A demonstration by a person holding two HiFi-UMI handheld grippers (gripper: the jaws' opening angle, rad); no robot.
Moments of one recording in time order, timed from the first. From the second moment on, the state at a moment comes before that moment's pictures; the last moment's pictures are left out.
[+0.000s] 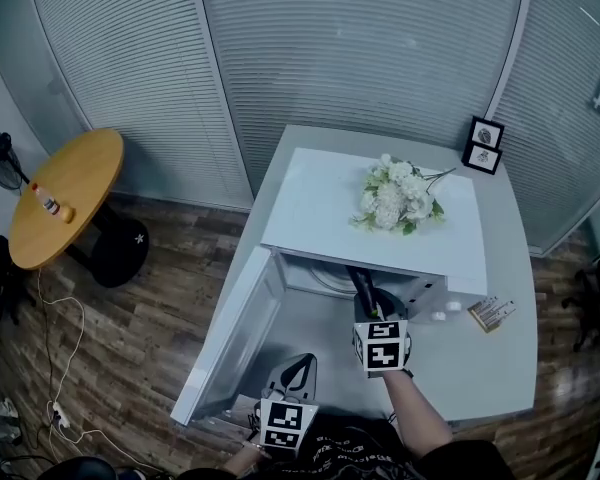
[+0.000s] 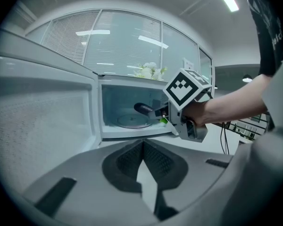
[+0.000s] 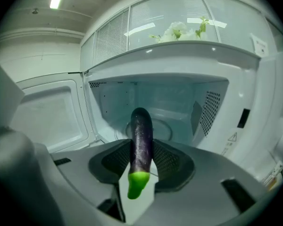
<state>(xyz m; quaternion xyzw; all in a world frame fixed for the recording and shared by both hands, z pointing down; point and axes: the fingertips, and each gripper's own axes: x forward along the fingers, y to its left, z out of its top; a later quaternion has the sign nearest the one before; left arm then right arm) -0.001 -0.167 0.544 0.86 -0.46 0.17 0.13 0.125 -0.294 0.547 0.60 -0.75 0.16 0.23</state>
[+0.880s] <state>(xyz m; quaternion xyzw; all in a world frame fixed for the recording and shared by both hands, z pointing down) 0.005 -0.163 0.540 0.87 -0.44 0.17 0.12 0.146 -0.240 0.552 0.63 -0.72 0.17 0.22</state>
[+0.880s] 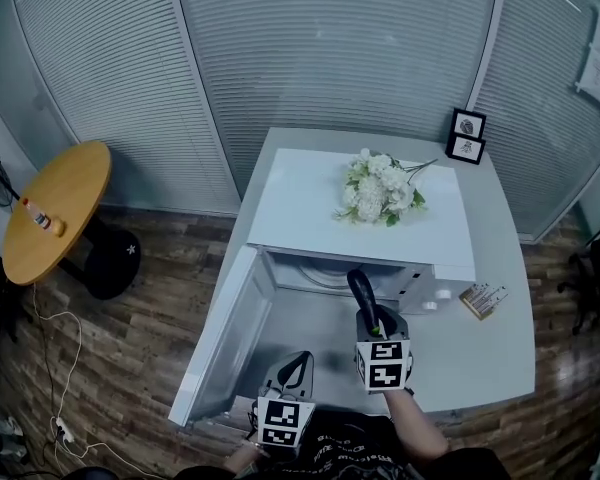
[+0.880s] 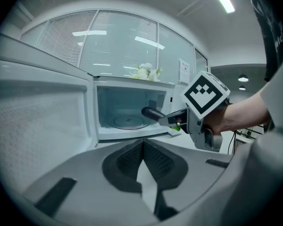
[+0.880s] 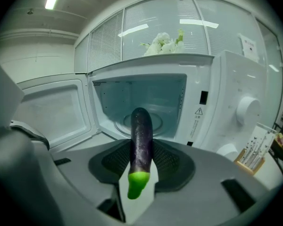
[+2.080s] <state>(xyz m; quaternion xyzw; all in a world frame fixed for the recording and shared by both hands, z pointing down) 0.040 -0.168 0.543 0.90 -0.40 0.15 0.13 0.172 -0.163 0.544 0.68 -0.69 0.15 0.20</state>
